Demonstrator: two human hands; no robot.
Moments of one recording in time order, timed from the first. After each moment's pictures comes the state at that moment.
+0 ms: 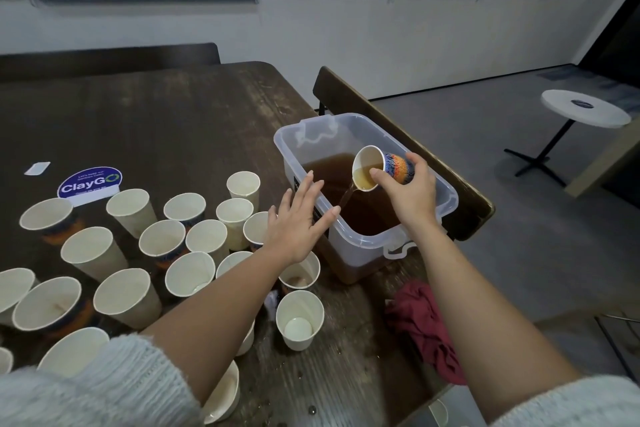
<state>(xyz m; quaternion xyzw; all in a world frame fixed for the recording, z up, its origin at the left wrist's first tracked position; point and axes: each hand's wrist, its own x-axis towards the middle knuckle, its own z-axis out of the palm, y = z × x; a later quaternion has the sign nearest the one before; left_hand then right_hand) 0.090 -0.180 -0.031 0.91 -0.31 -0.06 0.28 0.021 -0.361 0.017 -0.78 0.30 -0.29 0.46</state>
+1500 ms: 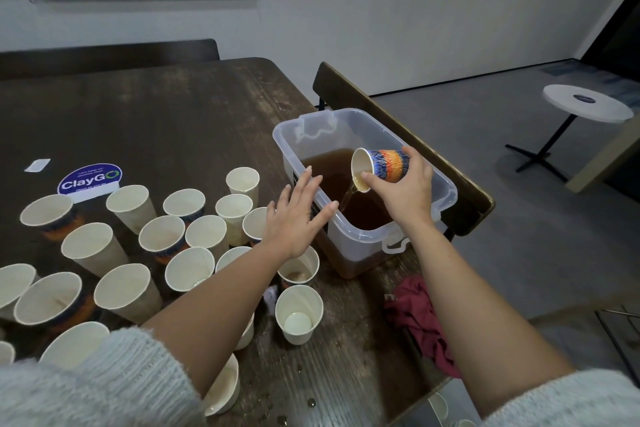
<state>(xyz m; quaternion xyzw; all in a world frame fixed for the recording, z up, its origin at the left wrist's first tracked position) 0.092 -0.180 -0.032 0.91 -0.31 -0.06 0.28 0.023 -0.356 0.012 -0.82 0.29 -0.29 0.39</state>
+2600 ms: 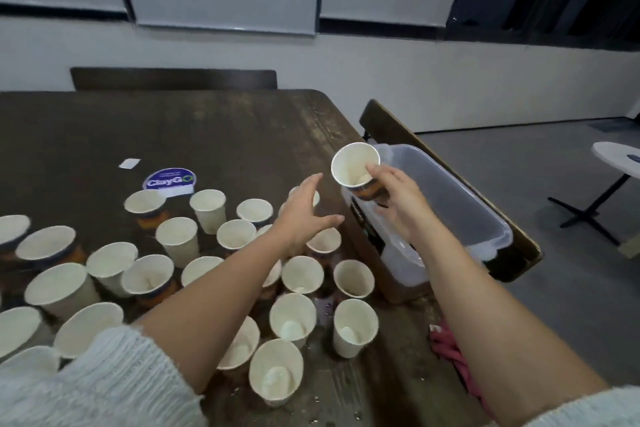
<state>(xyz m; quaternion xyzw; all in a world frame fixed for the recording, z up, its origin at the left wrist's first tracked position) 0.121 -0.087 0.014 0.85 -0.25 -0.05 0.46 0.050 -0.247 0.076 -0.68 0.19 -0.08 0.70</state>
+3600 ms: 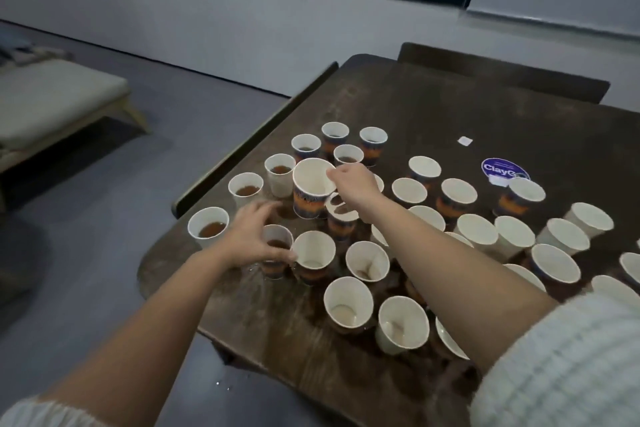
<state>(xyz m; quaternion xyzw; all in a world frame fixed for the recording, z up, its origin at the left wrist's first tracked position) -0.071 0.609 -0.029 0.95 0.10 -0.03 0.30 0.049 0.445 0.035 -0.85 -0.10 0.21 0.48</state>
